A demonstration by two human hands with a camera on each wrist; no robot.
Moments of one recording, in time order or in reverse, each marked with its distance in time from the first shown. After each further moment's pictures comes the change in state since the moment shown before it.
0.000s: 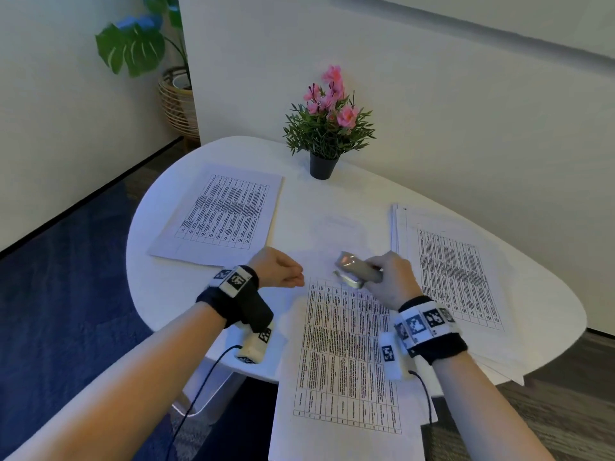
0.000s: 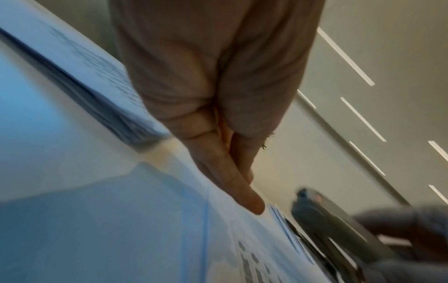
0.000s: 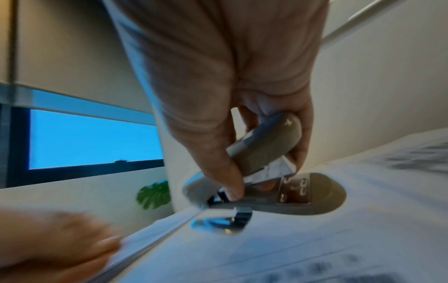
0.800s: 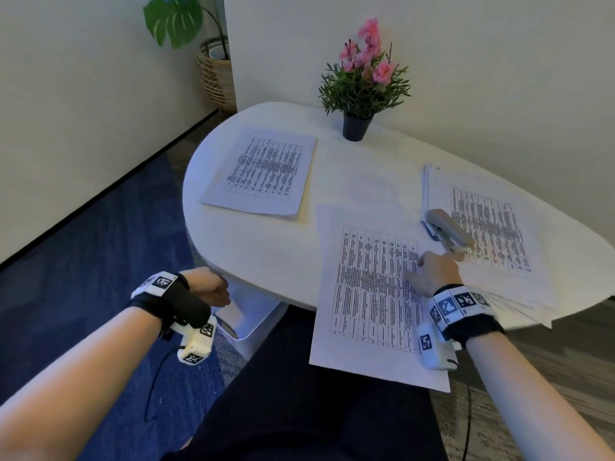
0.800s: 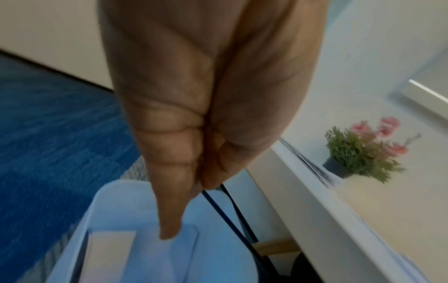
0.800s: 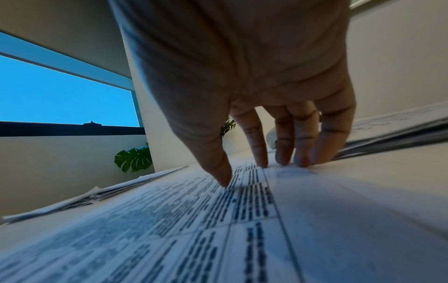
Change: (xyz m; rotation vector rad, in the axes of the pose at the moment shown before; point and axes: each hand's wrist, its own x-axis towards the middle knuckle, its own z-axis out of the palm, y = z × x) left_hand -0.116 -0.136 -0.108 0.148 0.141 -0.597; right_hand -0.059 0.039 0.040 -0.222 -0.154 0.384
